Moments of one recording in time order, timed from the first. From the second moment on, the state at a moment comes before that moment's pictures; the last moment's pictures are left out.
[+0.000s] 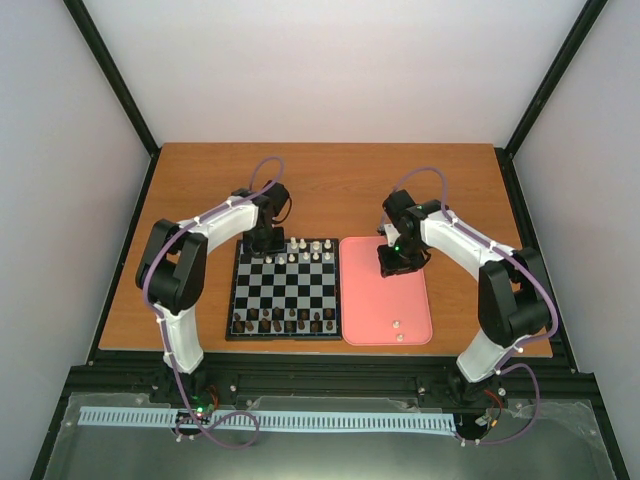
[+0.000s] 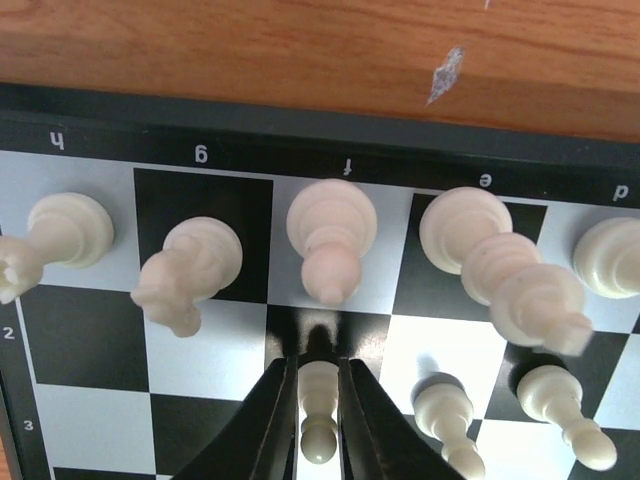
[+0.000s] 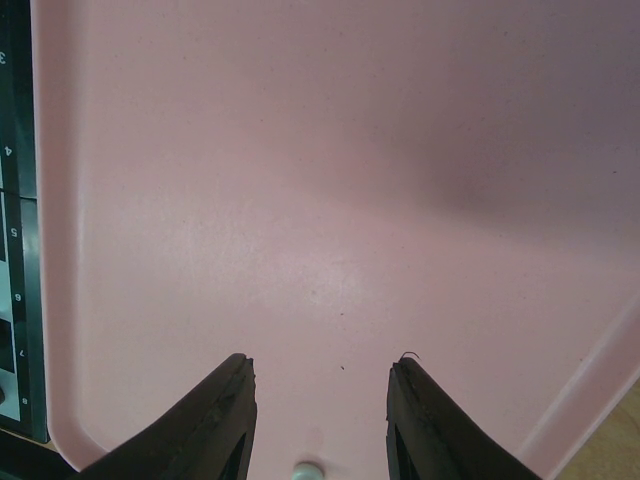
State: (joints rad) left arm -0.43 1.90 1.36 -0.93 -0.06 -0.57; right arm 0.41 1.66 1.18 -0.99 -0.18 0.15
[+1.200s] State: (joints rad) left arm -0.42 1.87 1.31 -0.92 -0.02 -0.57; right arm 0.41 1.68 1.18 -0.99 -0.20 0.14
